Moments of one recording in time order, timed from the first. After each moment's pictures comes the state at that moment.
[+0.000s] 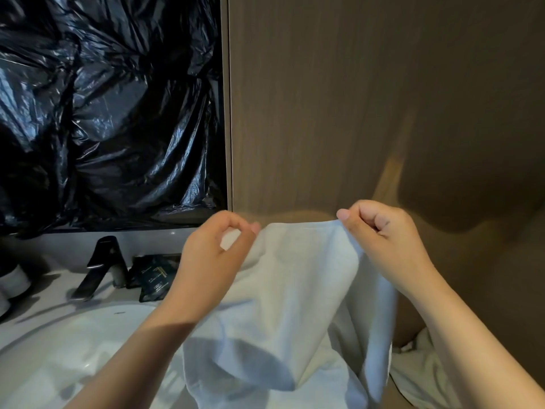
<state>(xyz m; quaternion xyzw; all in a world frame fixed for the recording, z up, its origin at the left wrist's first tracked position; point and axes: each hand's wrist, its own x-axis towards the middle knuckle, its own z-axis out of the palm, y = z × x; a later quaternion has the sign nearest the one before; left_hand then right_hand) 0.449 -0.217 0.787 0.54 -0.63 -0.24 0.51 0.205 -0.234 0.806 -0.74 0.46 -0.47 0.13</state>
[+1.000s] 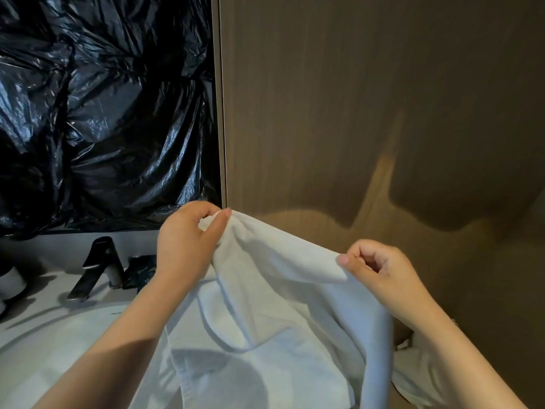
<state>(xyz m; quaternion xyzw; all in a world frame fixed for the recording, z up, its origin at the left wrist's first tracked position) 0.472 -0.257 0.776 0.59 -0.63 -0.09 0.49 0.180 -0.211 0.762 -0.71 0.51 -0.42 0.23</state>
